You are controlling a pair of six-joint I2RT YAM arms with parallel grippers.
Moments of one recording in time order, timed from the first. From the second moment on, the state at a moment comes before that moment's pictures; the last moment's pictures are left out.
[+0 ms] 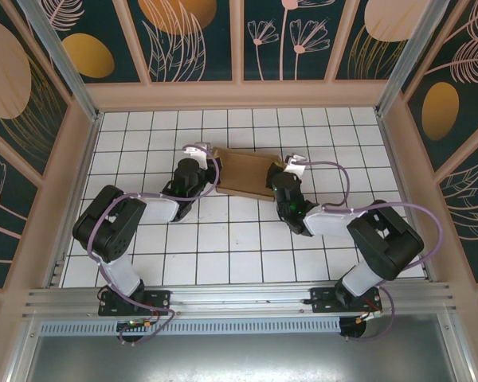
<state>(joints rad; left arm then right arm) -0.52 1.77 0.74 0.77 -0.04 -0.38 0.71 1.55 0.61 0.63 0.62 0.57</state>
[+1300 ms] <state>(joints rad) -0.54 1.77 0.76 0.72 -0.12 -0.28 0.18 1.51 0.93 -0.07 -0.28 0.73</state>
